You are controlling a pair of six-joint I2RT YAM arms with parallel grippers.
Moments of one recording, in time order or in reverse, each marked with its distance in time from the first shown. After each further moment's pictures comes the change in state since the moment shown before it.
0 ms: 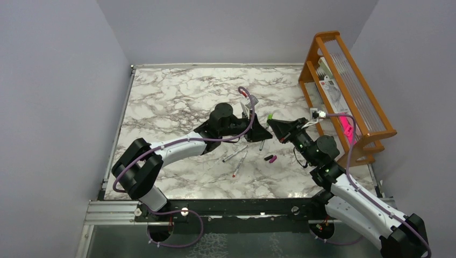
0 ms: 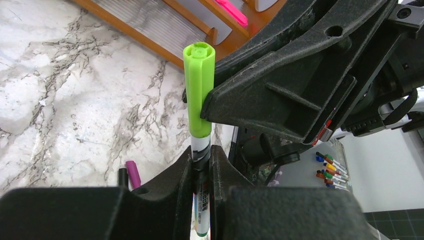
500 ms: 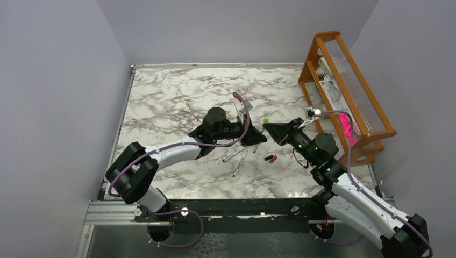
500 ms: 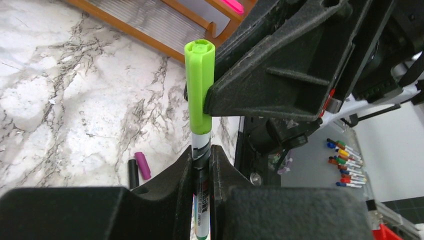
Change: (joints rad) left arm 0.019 -0.039 -0.084 0.057 0.049 0.062; right arm 0.009 -0.008 0.040 -0.078 -0.061 0.015
